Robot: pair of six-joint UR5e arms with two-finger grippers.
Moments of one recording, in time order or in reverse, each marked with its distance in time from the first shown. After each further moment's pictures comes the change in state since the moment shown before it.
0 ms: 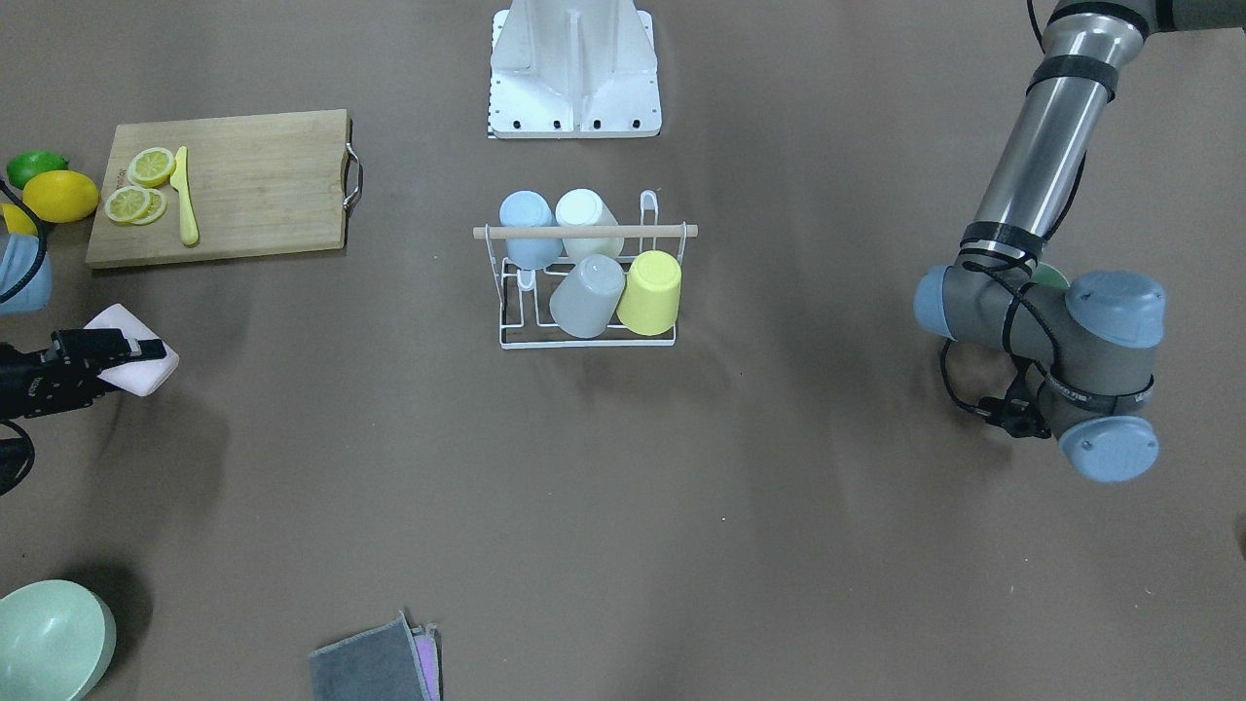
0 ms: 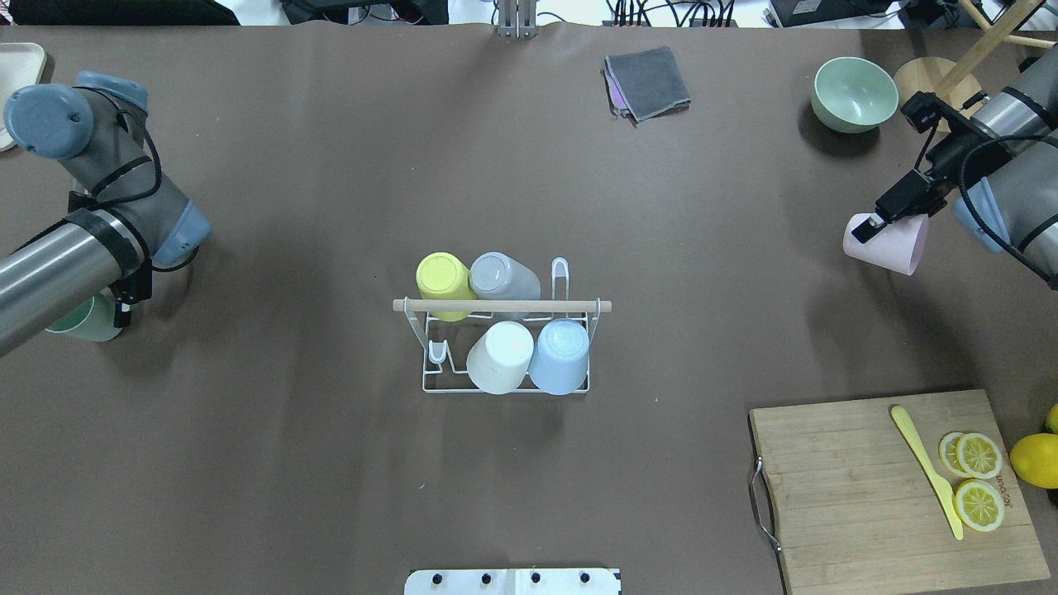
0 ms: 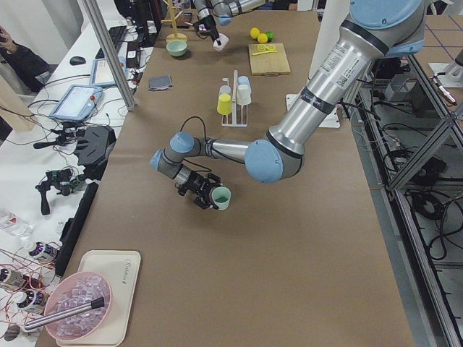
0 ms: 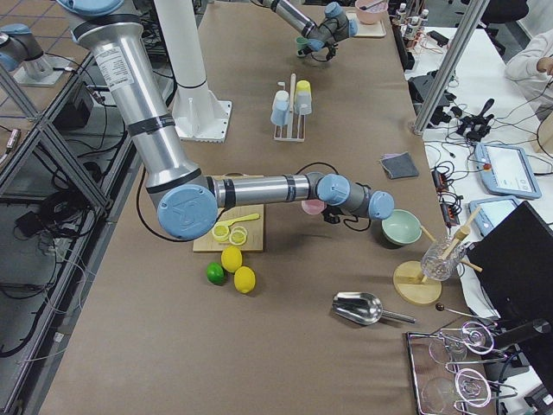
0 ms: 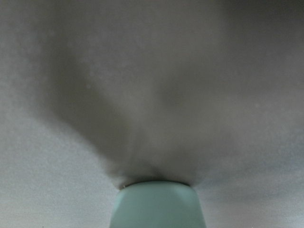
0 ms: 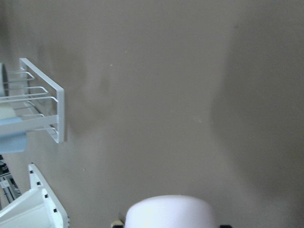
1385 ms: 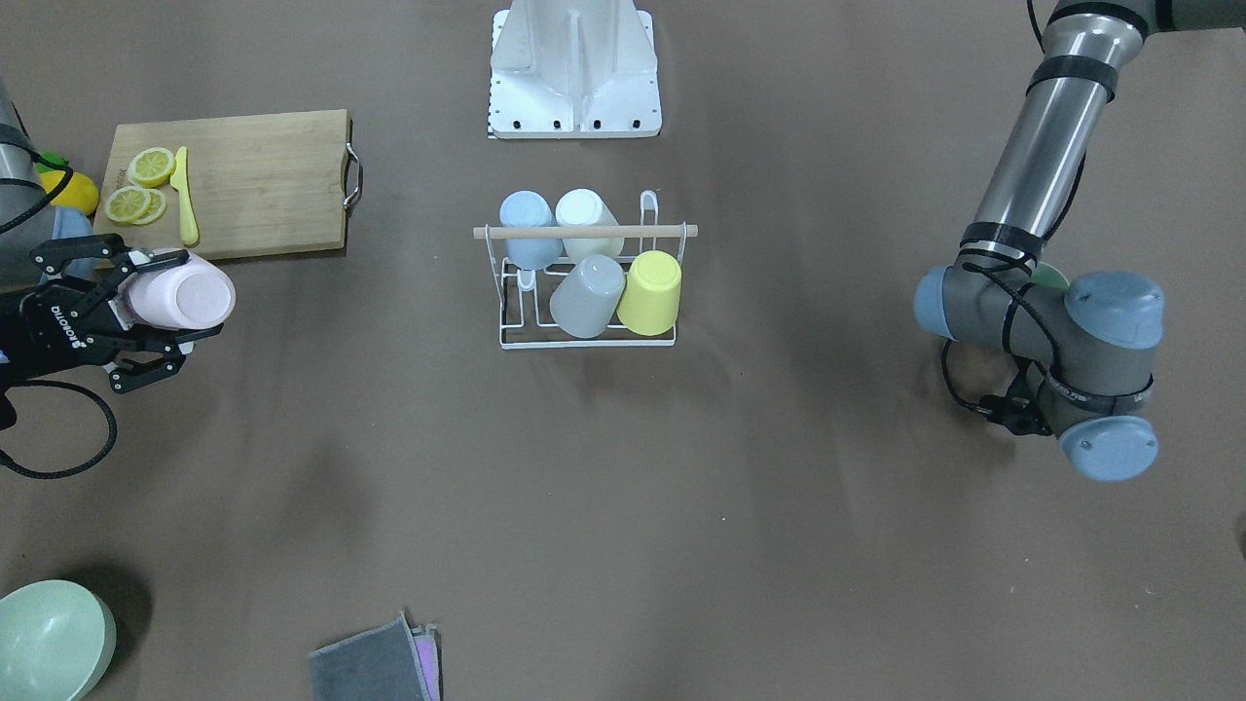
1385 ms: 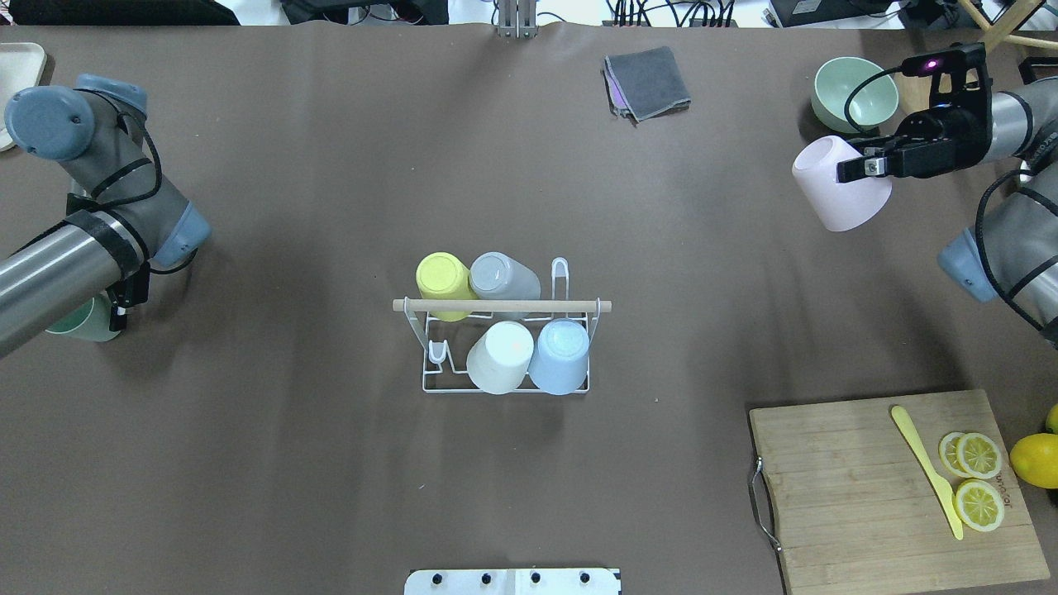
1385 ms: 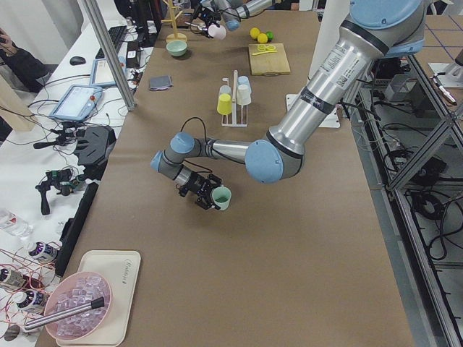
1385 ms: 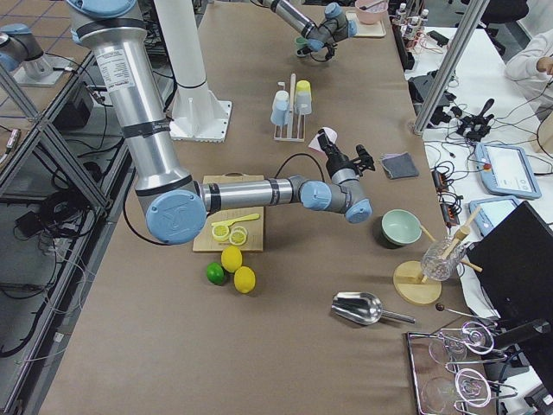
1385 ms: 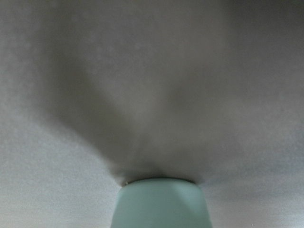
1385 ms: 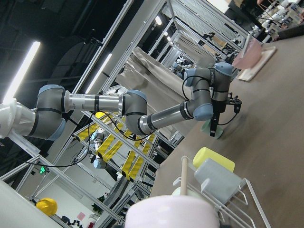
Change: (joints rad) left arm 0.002 0.002 0.002 0.012 0.002 0.000; right arm -0.093 -0.060 0.082 0.137 0.784 -0.668
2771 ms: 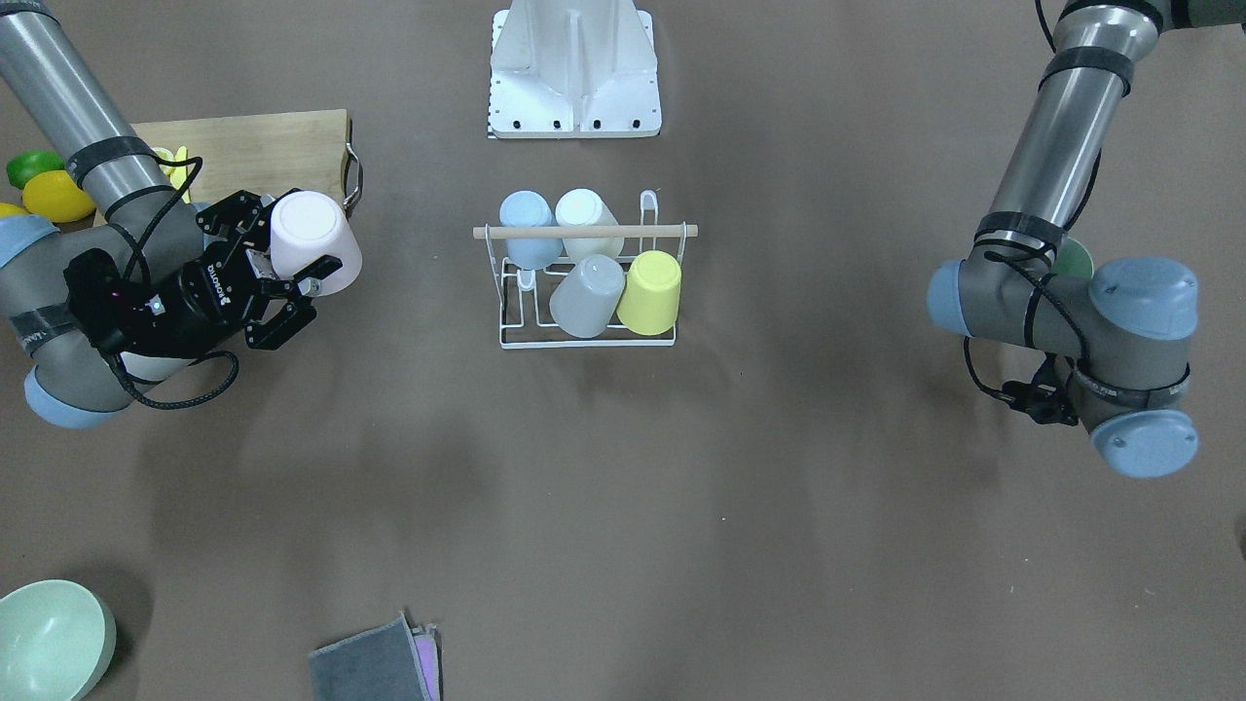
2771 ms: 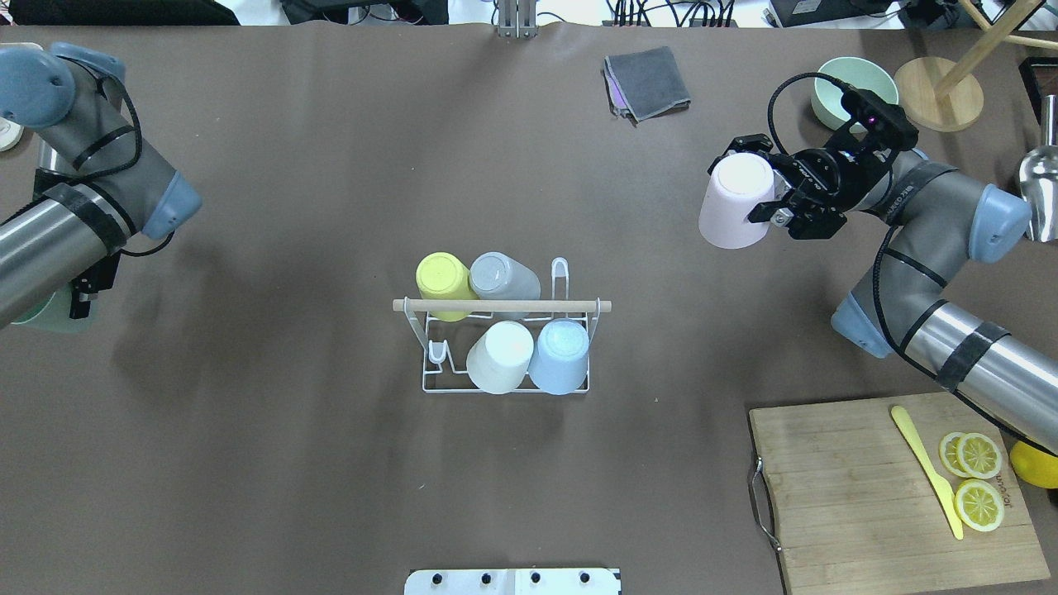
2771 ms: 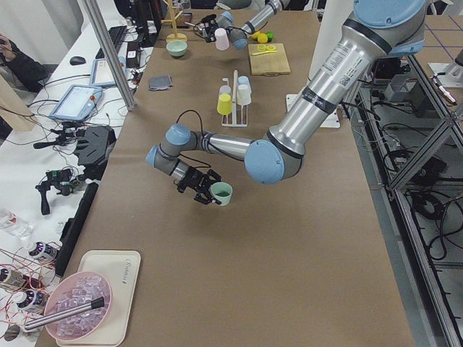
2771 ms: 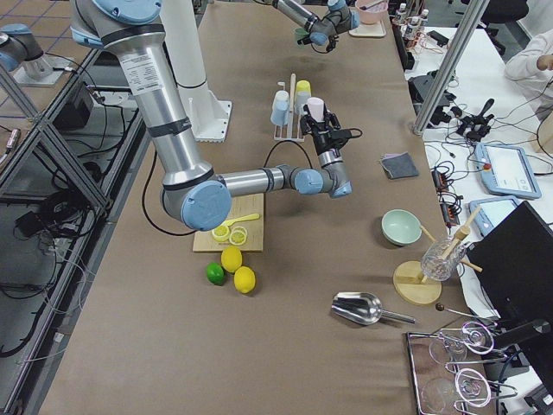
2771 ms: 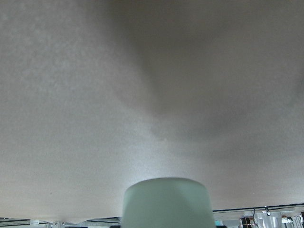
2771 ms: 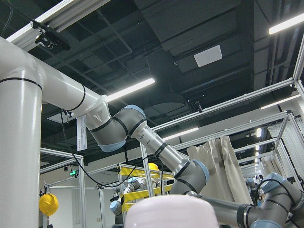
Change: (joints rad) left arm -0.055 0.002 -0.113 0.182 0.054 0.098; right arm -0.233 0.082 -0.062 0.139 0.360 -0.751
